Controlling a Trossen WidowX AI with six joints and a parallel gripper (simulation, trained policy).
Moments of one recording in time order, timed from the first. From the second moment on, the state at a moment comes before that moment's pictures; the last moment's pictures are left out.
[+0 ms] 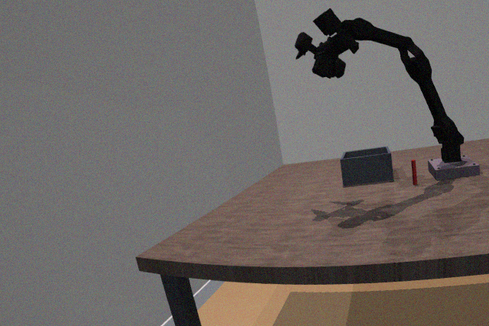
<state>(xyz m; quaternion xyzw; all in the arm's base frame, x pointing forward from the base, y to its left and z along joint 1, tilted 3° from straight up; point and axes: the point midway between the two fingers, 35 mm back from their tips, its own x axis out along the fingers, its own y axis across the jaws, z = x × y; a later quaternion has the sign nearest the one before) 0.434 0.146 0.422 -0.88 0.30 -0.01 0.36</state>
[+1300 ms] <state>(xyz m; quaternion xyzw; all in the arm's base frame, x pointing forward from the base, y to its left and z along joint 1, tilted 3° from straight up) 0.332 0.109 0.283 -0.43 0.44 -0.02 0.79</state>
